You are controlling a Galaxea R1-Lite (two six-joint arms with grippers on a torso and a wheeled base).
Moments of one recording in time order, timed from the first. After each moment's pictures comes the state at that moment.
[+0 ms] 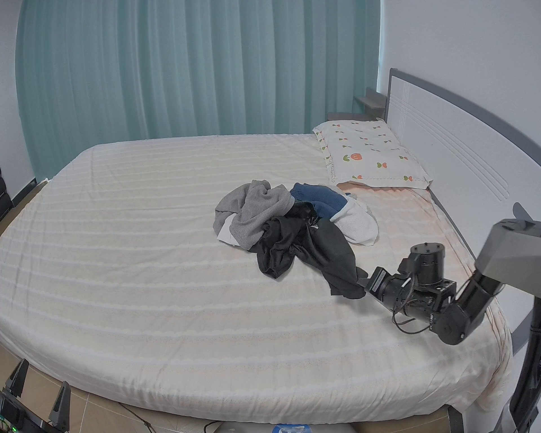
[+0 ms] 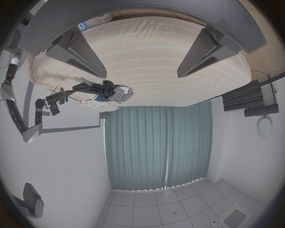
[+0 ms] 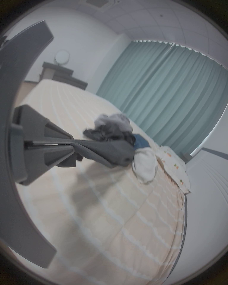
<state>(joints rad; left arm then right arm) 0.00 0.02 -0.02 0.01 -0.01 0.01 0.38 2.09 -0.62 -1.10 0.10 0.84</state>
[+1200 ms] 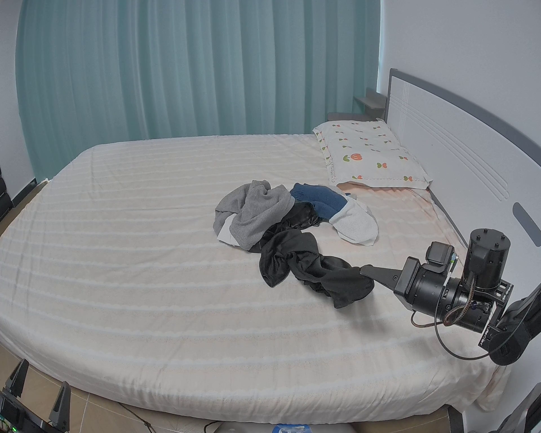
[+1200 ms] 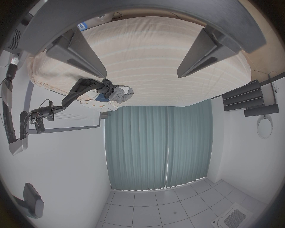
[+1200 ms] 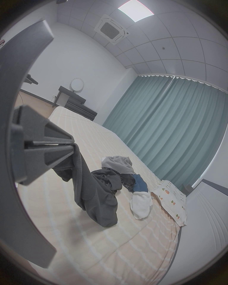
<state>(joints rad) 0.00 0.02 -0.02 0.01 -0.01 0.01 0.48 1.74 -0.44 -1.14 0.23 0.82</state>
